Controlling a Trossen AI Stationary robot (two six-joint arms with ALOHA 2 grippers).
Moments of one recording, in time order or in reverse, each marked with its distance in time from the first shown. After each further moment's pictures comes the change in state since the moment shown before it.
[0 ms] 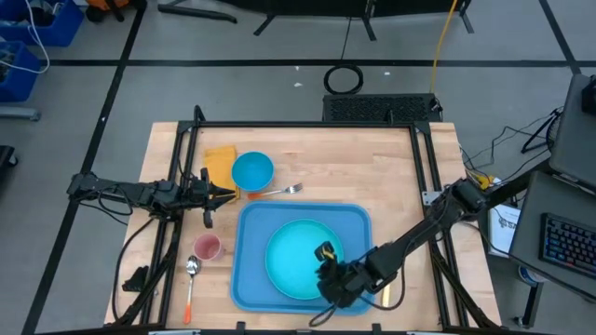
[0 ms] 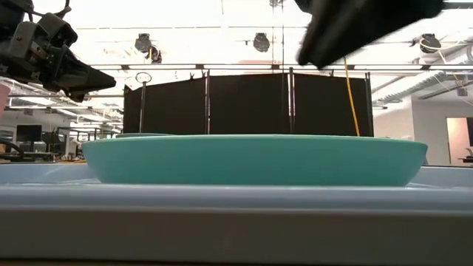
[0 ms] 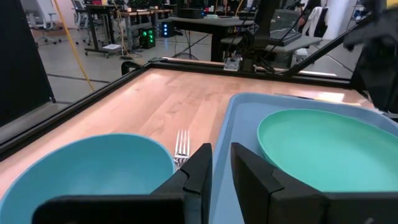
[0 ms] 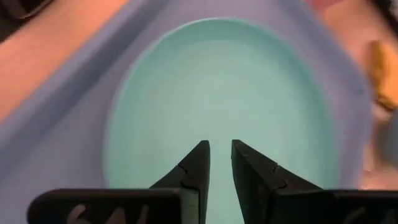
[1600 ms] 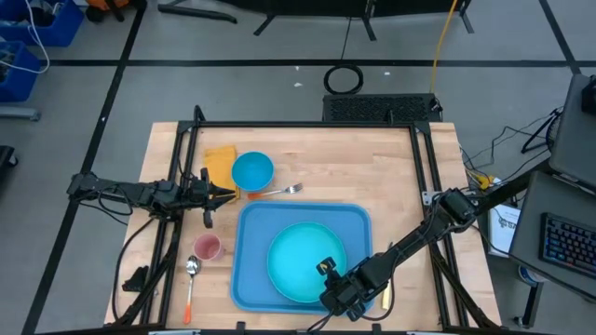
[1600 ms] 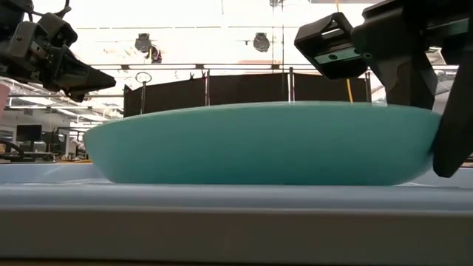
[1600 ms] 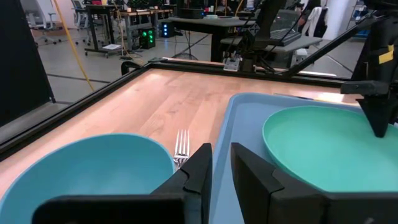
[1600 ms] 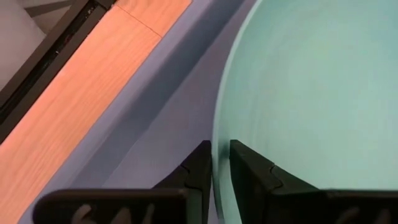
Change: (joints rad) left arm 0.000 0.000 0.000 0.000 0.000 0.000; right arm 0.032 0.133 -0.001 0.001 -0.303 0.151
